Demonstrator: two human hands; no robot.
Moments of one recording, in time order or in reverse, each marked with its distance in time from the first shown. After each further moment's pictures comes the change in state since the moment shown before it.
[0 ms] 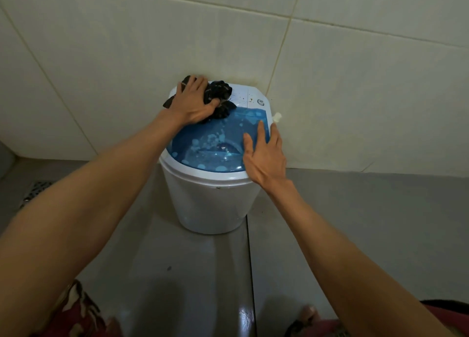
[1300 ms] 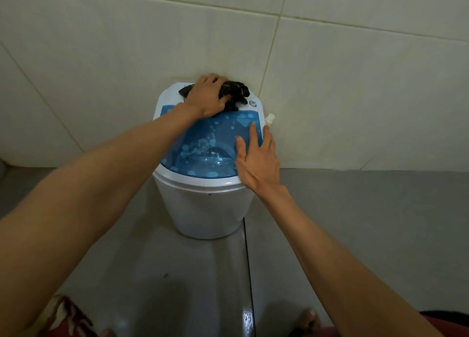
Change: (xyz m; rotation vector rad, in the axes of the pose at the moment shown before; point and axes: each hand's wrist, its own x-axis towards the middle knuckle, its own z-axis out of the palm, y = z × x) left_hand 0.040 0.044 0.012 -0.003 0.112 0.134; right_hand 0.000 0.000 0.003 0.040 0.009 0.009
